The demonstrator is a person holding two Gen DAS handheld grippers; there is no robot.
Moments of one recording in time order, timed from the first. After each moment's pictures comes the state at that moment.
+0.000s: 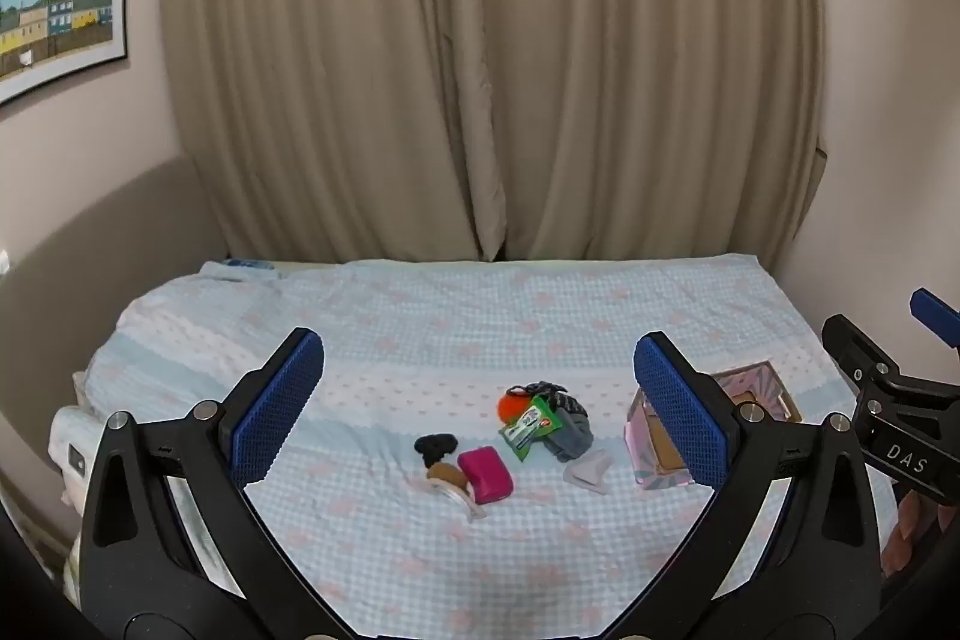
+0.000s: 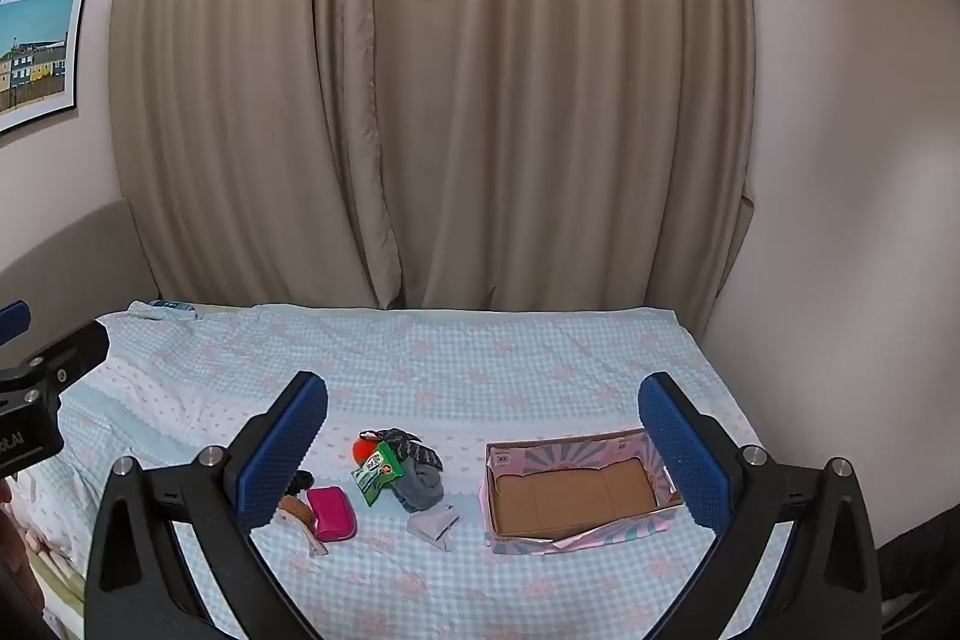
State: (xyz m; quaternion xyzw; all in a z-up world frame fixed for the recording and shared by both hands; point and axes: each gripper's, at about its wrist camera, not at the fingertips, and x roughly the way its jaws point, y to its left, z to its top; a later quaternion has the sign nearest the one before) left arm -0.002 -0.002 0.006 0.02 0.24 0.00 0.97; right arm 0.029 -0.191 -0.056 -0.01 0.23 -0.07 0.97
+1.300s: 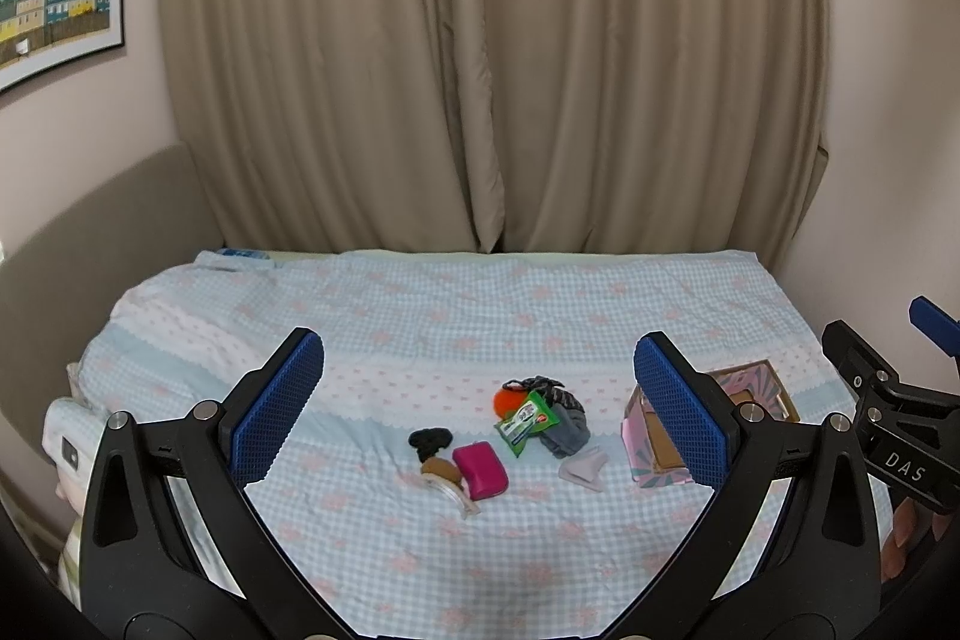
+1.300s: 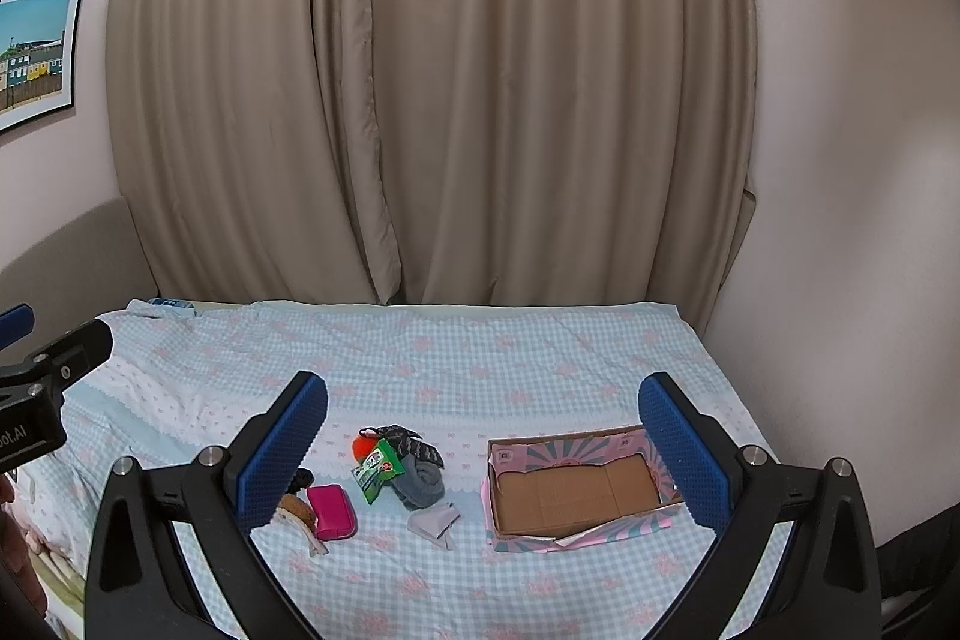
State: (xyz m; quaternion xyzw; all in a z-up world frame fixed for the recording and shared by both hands) left arm 0.000 0.001 0.007 0.01 0.25 -0.01 0.97; right arm 0.029 -0.189 -0.058 -0.01 0.24 -0.07 0.97
